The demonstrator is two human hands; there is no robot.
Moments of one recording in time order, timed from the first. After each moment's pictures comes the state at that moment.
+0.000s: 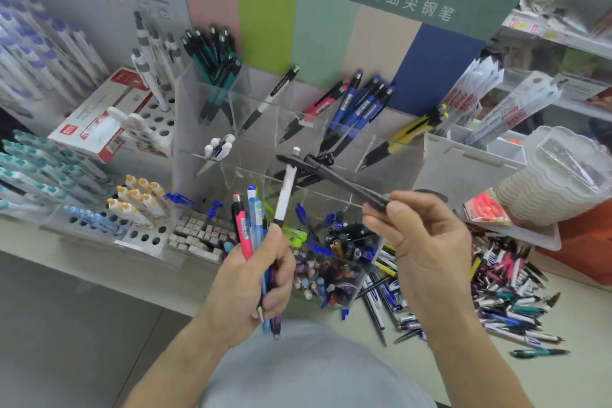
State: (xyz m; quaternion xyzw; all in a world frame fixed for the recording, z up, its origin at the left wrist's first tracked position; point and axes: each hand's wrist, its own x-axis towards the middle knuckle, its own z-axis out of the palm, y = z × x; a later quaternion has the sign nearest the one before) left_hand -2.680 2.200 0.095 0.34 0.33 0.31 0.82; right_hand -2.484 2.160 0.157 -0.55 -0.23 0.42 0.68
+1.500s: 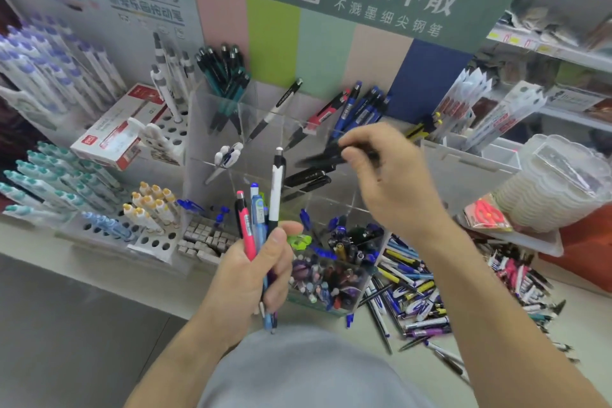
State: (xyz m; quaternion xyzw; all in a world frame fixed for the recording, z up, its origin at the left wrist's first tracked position) left_hand -2.683 2.198 0.105 0.35 0.35 0.38 0.78; right_hand -2.472 2.230 0.177 -0.61 -0.68 0.12 0.40
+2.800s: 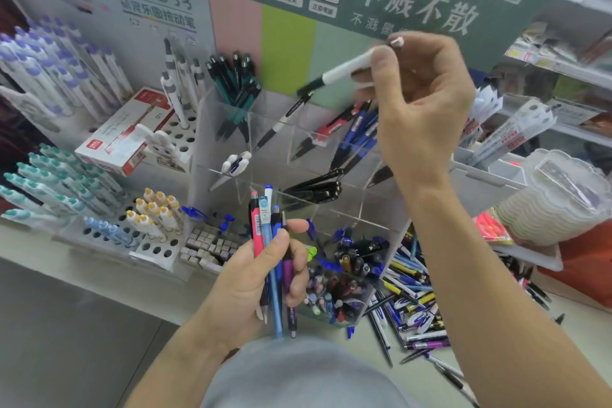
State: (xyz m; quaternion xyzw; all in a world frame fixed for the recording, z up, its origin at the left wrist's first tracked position) left_hand -2.685 2.209 0.117 0.29 0.27 0.37 0.84; right_hand -2.499 2.282 0.228 -0.48 -0.52 0.15 0.68
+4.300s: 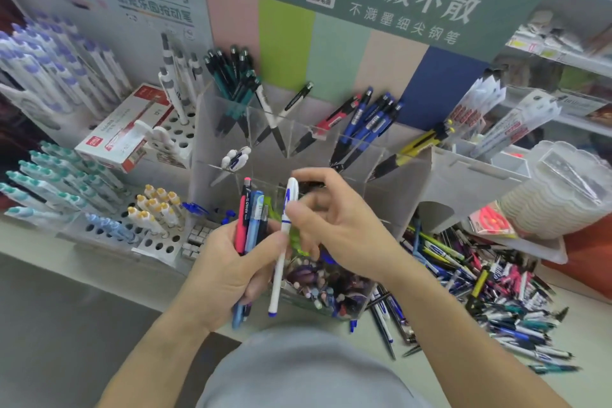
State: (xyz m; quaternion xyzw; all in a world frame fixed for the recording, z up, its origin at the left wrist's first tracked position) left_hand -2.707 2.220 0.121 0.43 0.42 0.36 0.71; right_hand -2.525 2.214 0.158 -0.54 -0.54 0.52 0.38
